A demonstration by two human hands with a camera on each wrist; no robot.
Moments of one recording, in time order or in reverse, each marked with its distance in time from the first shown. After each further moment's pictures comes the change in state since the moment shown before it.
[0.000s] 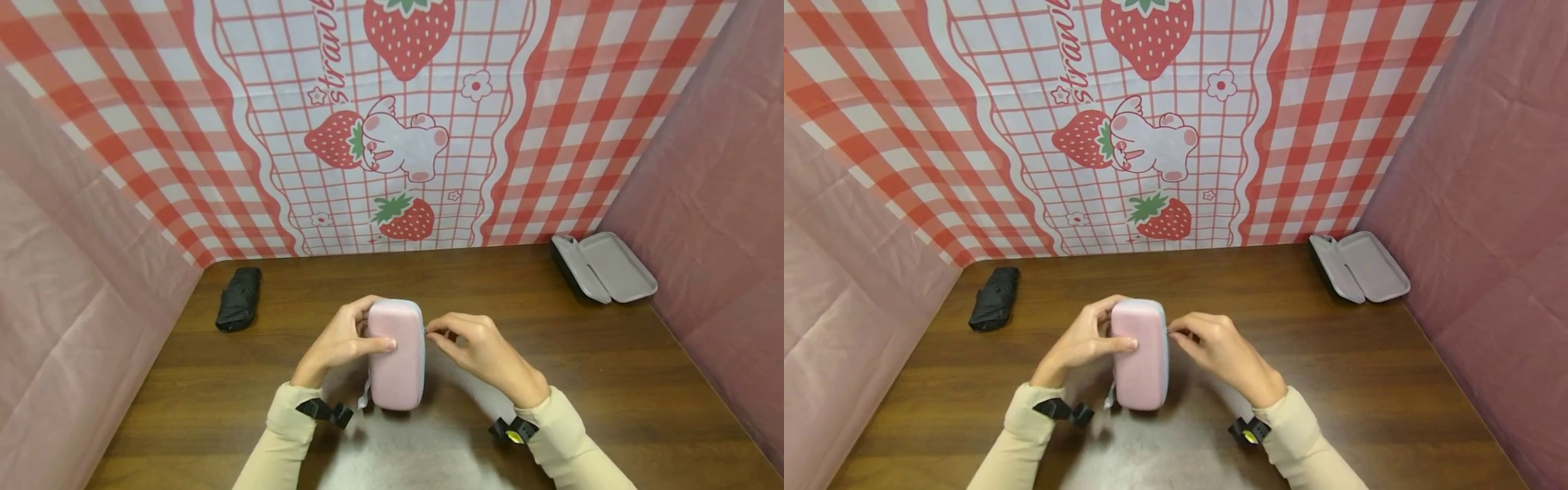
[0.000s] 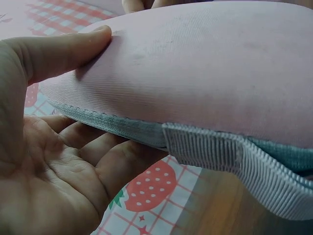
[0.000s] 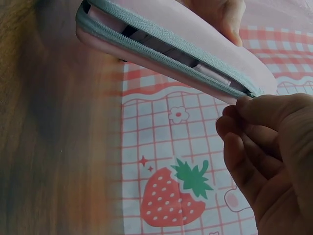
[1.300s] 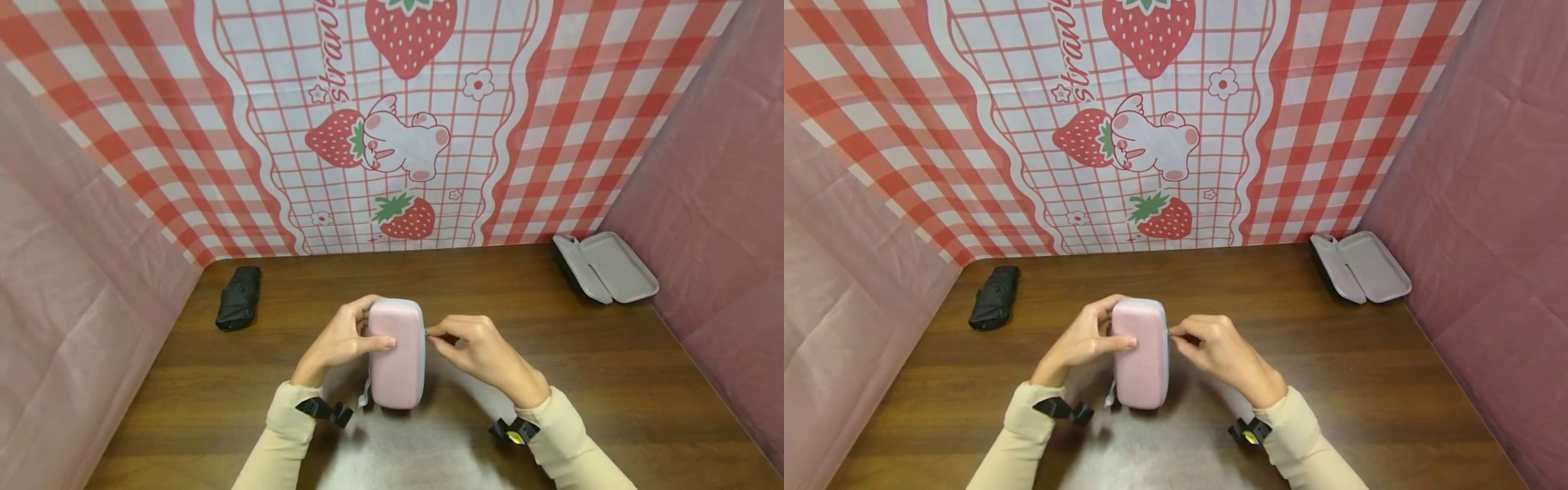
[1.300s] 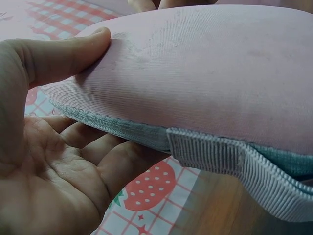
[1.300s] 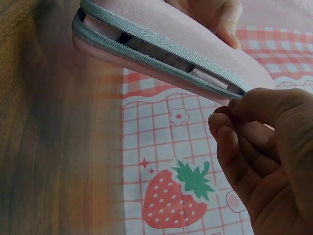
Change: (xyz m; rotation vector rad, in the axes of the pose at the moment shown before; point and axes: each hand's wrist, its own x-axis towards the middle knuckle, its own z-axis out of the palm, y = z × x) left_hand 0.000 -0.001 -0.002 0.020 0.000 0.009; right_hand -0.001 0.001 0.002 0.034 -0.014 0.014
